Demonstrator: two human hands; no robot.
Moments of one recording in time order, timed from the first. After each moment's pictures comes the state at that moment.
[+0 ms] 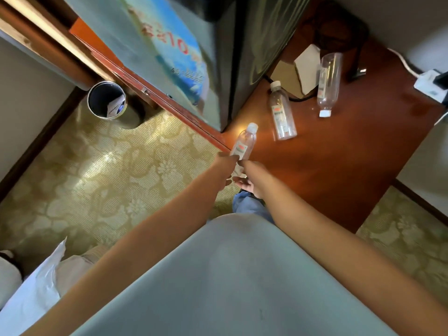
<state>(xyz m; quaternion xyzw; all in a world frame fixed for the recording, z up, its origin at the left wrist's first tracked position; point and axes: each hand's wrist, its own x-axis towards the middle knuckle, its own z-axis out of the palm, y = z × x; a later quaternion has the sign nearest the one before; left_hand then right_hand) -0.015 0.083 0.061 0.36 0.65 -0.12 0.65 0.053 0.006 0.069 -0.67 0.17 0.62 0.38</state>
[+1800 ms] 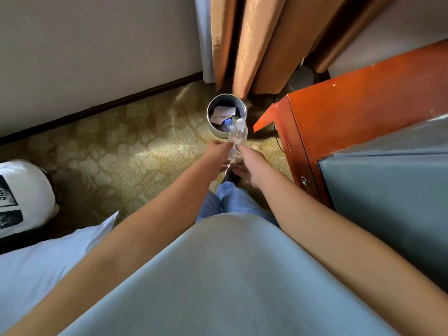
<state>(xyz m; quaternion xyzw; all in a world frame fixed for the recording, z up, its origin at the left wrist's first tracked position) -0.369 0.563 0.038 0.18 0.72 0.11 0.66 -0.260 0.540 0.051 -0.72 -0.06 0.66 0.19</state>
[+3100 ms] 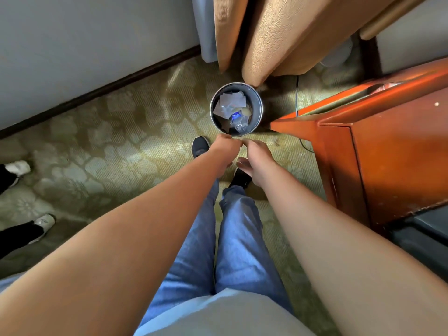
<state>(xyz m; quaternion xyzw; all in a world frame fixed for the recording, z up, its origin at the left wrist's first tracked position) -0.377 0.727 -0.143 0.19 0.73 -0.07 0.65 -0.286 0.698 -0.134 -0.76 0.05 0.64 0.15</state>
